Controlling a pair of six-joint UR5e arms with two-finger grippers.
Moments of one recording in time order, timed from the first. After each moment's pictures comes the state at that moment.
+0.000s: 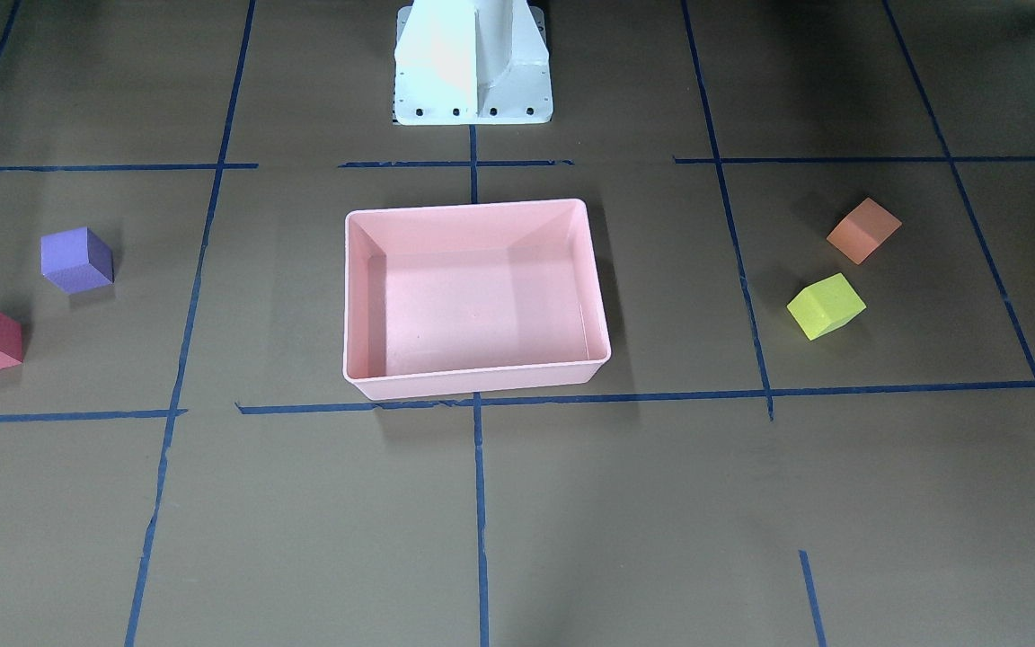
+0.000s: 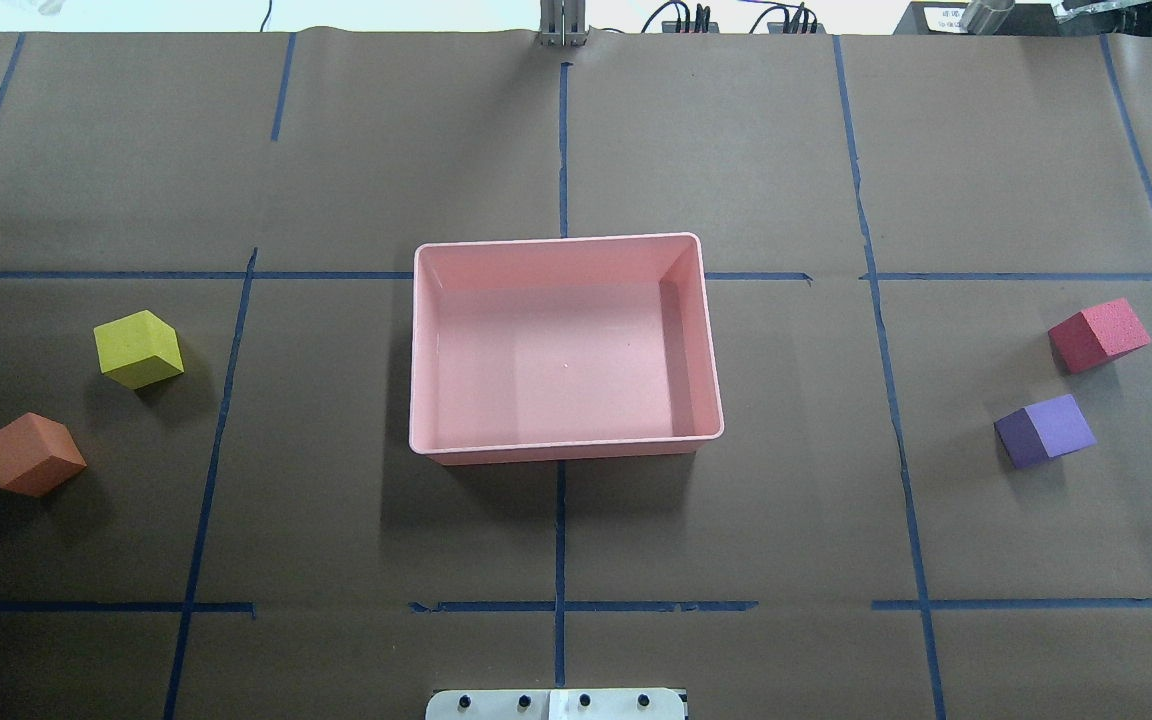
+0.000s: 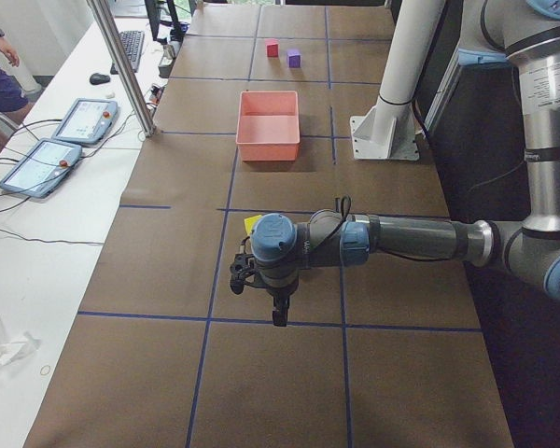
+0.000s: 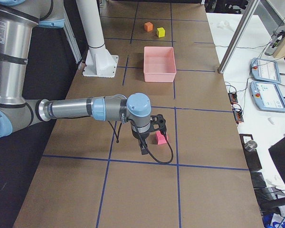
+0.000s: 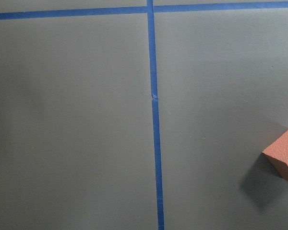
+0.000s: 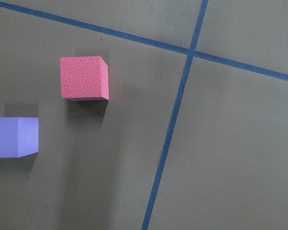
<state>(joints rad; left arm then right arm) -1.57 -1.35 -1.85 -1.44 -2.40 0.12 1.60 -1.82 1.96 -1.68 2.35 -0.25</state>
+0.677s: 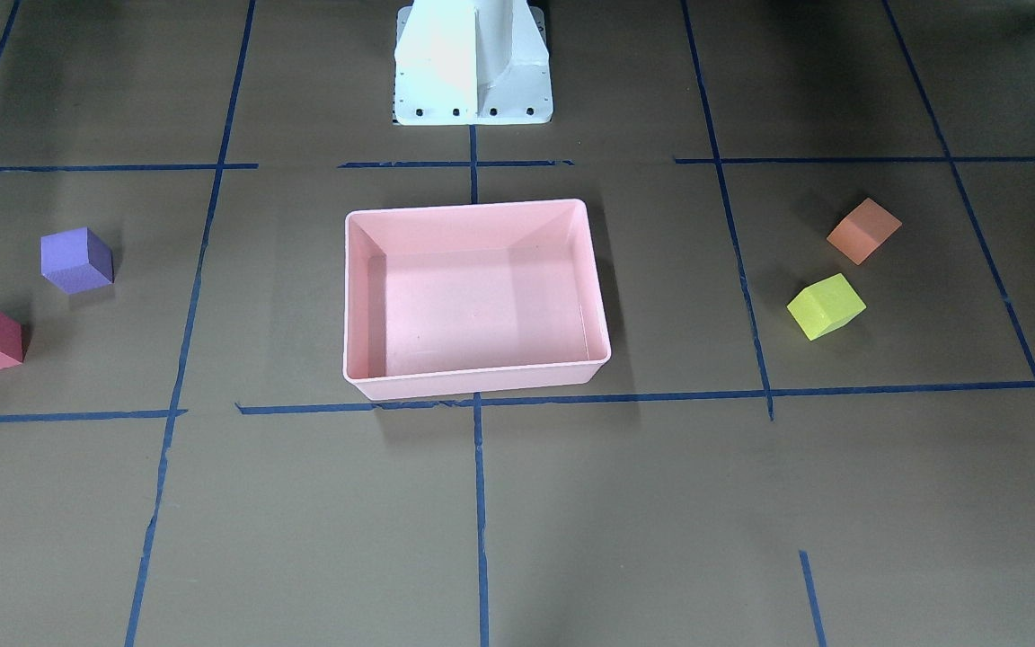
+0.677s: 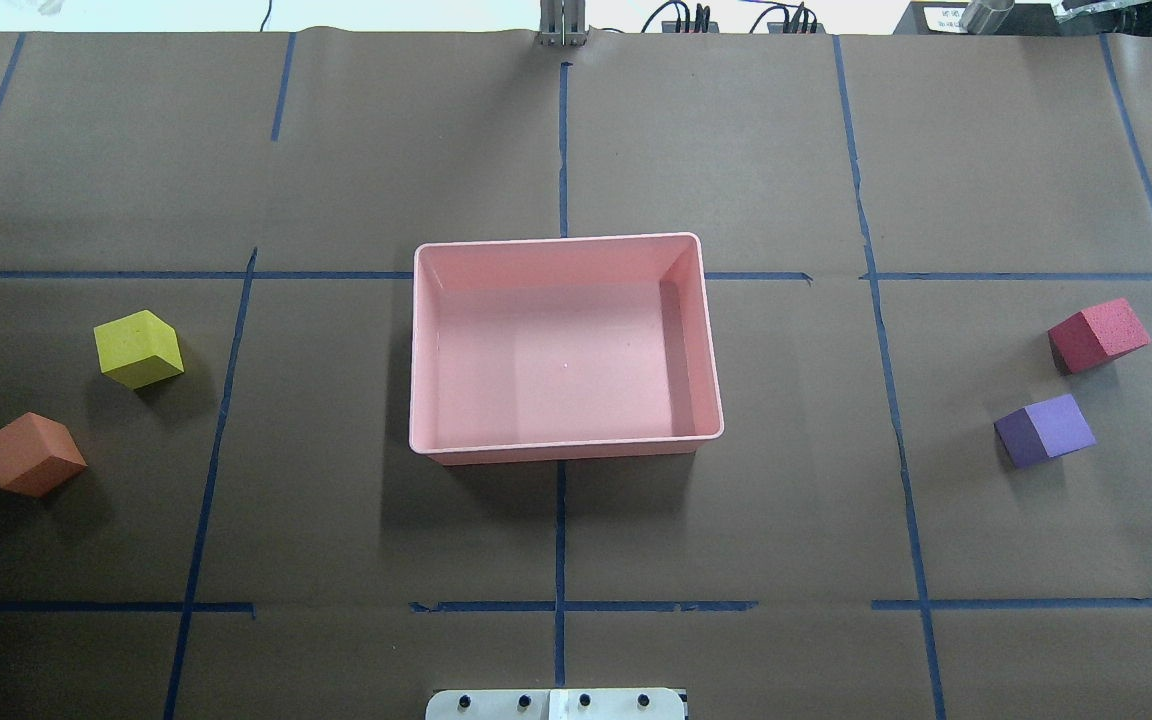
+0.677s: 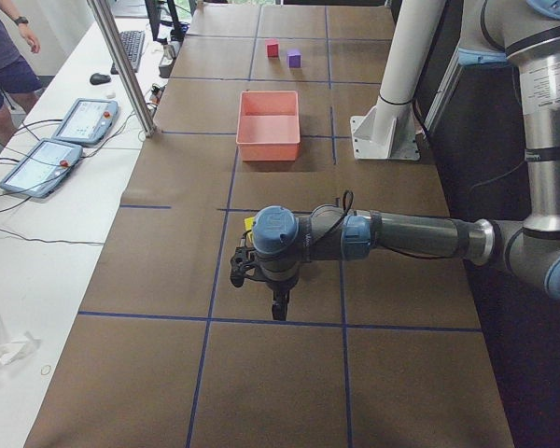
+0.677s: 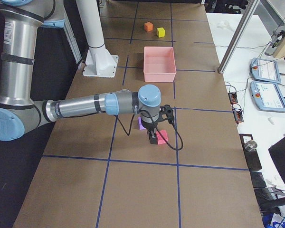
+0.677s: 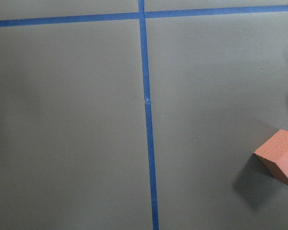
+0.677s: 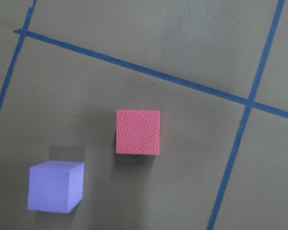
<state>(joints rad) -1.57 -1.35 -1.88 -1.43 -2.40 0.12 1.40 -1.65 1.89 -1.59 2.37 -0.04</state>
